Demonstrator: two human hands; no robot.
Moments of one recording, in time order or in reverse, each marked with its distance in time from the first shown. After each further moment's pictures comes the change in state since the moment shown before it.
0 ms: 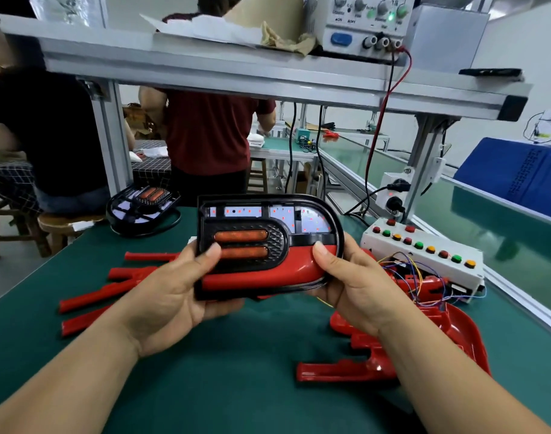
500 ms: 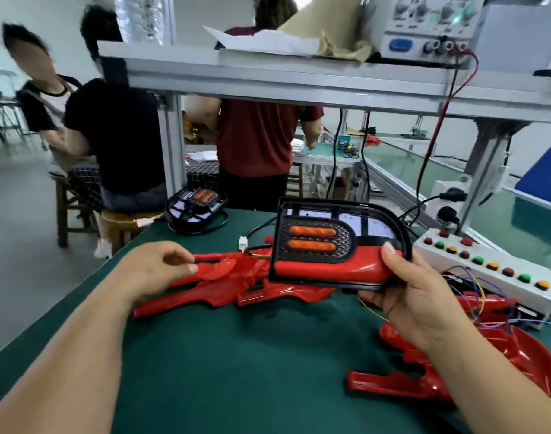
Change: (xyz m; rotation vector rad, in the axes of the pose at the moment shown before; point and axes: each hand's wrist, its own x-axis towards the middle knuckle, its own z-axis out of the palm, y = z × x) left_hand -0.009 0.027 -0.112 1.122 0.530 -0.150; right_hand 0.008 0.010 -0.006 0.065 0.230 -0.049
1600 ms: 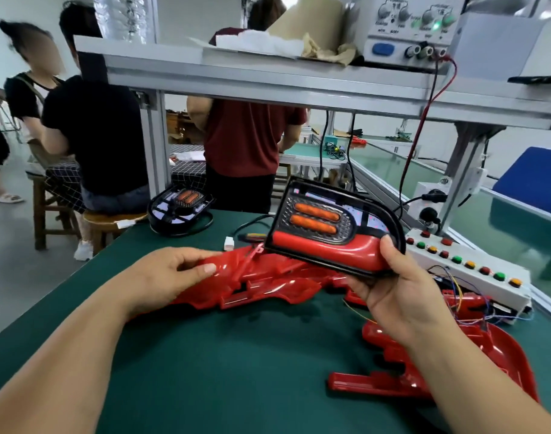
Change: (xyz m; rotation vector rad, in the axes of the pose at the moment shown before) left_hand -0.014 0.026 0.013 -0.241 -0.284 0.219; right_hand 0.003 -0.008 0.001 0.157 0.051 0.023
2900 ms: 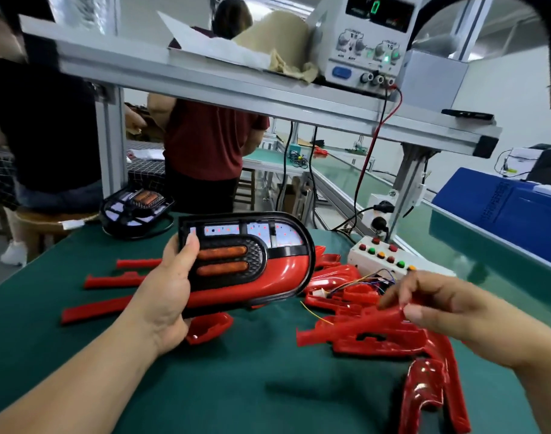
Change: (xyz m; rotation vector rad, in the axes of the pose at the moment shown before) left_hand 0.006 0.052 0.082 -1.091 0.195 -0.047; right_hand -0.069 -0.114 -0.058 -1.148 -0.428 -0.062
